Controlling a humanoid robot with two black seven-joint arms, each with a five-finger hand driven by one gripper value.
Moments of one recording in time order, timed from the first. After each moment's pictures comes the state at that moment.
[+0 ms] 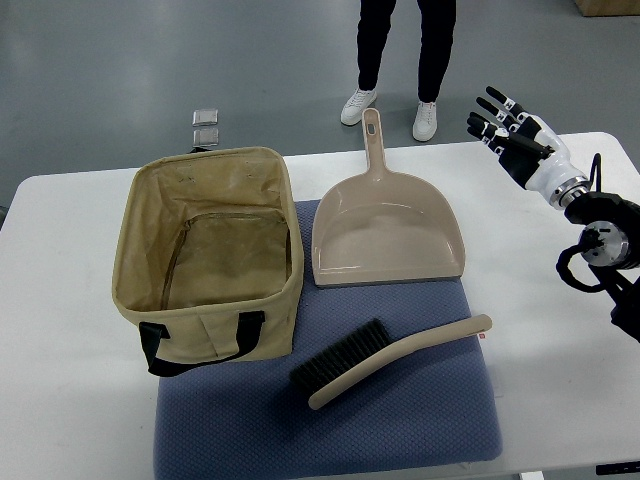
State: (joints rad) left arm 0.01 0.00 -0.11 -0.12 -0.07 -0.03 0.07; right arm 0.68 -0.29 0.96 0.64 -0.33 0.34 0.25
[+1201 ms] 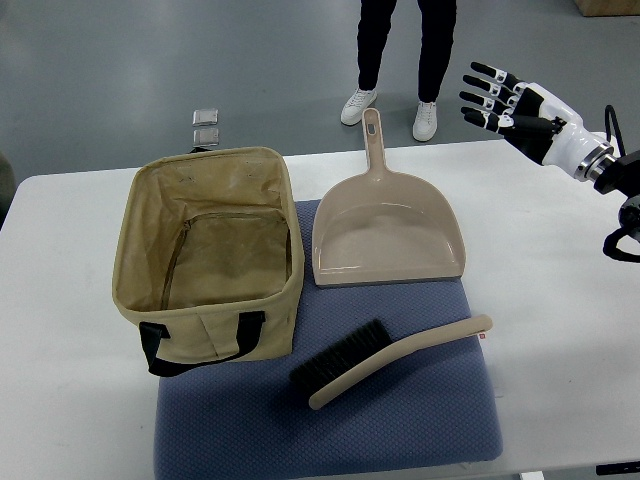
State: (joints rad) left arm 0.01 0.00 -0.11 -0.12 -0.07 -0.03 0.07; right arm 0.80 -0.51 0.63 0.80 -0.37 0.48 0.33
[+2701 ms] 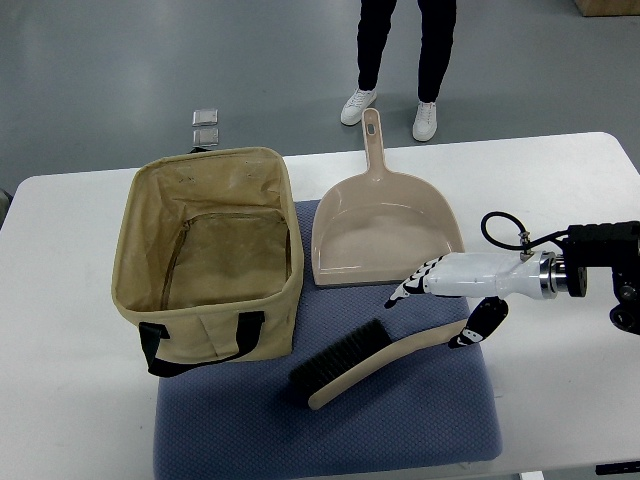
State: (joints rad) left arm 0.01 0.00 -0.11 -0.12 -0.07 -0.03 0.07; right arm 0.91 -0.78 0.05 1.46 -1.59 0.06 0.40
